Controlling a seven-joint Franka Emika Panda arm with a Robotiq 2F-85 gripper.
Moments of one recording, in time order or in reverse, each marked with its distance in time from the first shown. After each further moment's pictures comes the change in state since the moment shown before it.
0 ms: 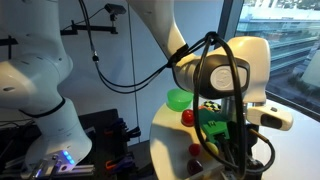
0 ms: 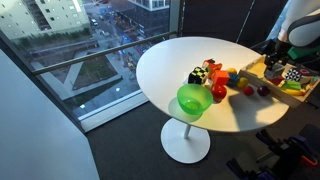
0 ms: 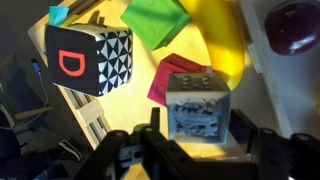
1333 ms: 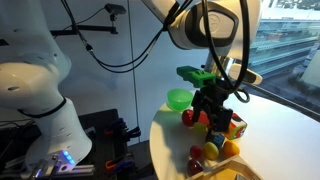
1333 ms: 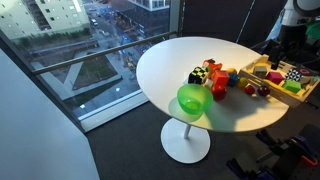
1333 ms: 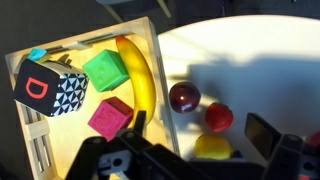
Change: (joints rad) arm 0.059 -0.229 0.110 -0.018 0.187 -0.458 -0.270
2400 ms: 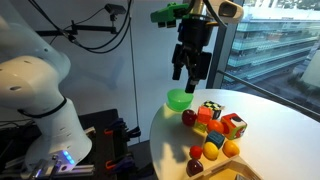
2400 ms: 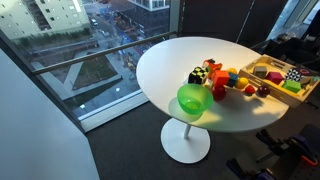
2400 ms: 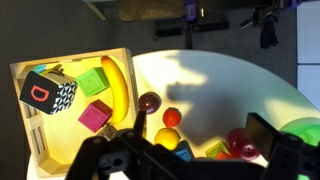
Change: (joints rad) arm 0.027 -0.370 0.029 -0.046 0.086 -0.273 -0.098
